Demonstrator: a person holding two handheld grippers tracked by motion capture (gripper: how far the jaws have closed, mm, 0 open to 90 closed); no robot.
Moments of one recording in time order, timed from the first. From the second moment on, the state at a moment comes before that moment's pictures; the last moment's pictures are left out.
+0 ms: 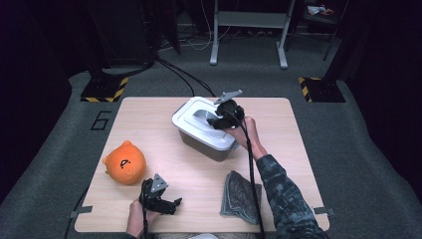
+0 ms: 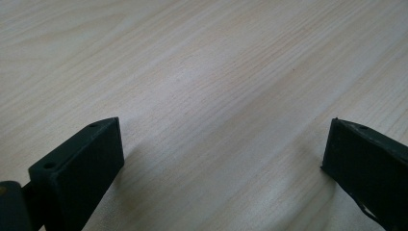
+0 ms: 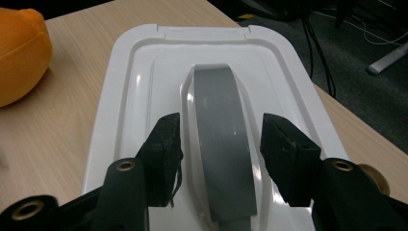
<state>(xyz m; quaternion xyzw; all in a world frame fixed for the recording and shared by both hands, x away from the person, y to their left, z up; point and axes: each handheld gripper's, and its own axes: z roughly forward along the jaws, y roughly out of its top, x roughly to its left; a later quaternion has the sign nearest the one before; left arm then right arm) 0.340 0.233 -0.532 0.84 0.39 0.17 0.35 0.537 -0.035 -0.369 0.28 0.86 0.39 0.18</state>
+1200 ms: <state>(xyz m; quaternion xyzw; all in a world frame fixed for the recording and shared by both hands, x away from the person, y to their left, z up) 0.340 0.233 -0.531 0.84 0.38 0.17 0.35 0.532 -0.016 -0.374 0.34 0.85 0.37 0.17</state>
